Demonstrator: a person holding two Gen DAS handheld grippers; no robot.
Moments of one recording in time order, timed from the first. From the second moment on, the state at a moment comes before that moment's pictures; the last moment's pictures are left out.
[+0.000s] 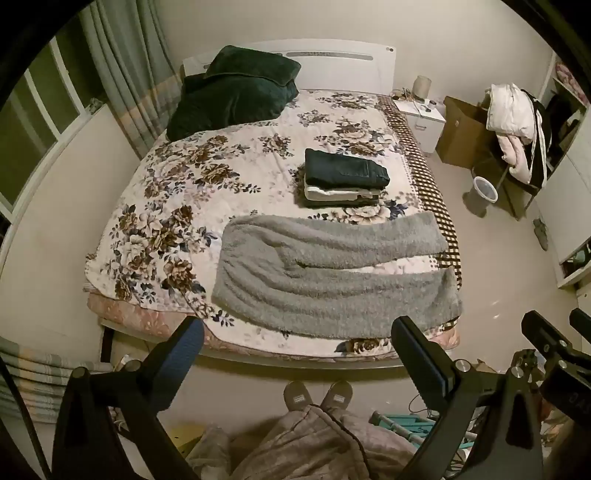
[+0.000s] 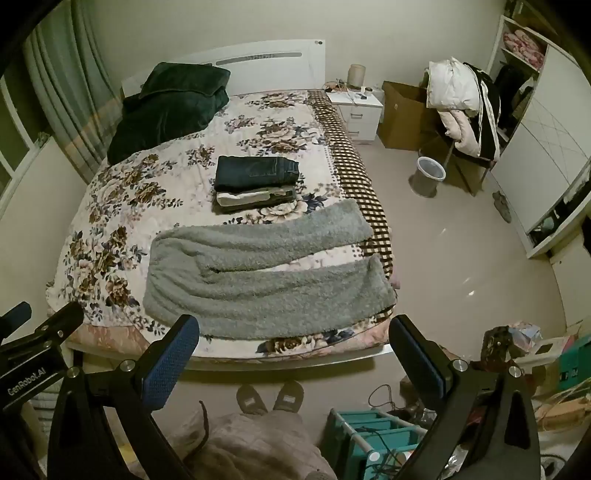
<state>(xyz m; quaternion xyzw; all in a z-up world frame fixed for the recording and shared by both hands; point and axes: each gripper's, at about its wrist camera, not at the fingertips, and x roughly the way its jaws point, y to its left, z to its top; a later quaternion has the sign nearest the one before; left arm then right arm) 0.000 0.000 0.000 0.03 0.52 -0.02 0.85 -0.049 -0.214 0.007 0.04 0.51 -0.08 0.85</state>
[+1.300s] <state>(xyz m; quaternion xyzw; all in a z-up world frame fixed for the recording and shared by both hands) 0.009 -0.005 0.003 0.03 0.51 -0.02 0.86 -0.029 -0.199 -0.001 0.04 0.52 -0.07 0.85</state>
